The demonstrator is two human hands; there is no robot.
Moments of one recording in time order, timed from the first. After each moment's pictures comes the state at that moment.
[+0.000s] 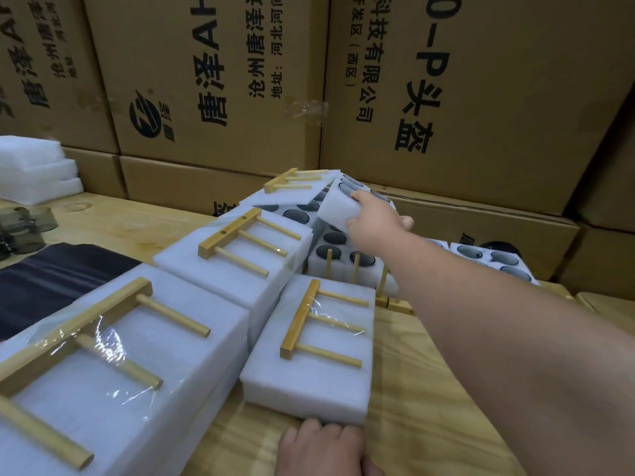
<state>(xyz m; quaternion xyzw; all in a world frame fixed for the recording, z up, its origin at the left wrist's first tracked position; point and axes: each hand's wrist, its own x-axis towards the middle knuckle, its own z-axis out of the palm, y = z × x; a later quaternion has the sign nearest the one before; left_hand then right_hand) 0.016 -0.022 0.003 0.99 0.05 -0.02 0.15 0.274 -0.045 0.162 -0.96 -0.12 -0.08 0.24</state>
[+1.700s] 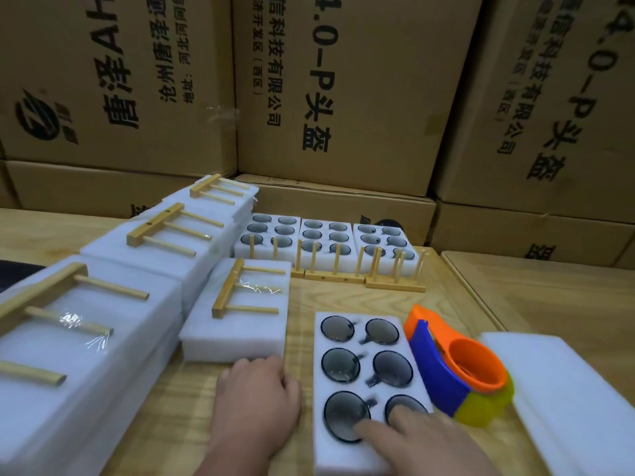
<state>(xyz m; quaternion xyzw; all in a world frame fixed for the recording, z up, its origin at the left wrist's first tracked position) -0.013 -0.032 0.003 0.98 0.08 0.12 0.13 -0.081 -0.247 0.092 -0.97 -0.22 0.08 0.00</state>
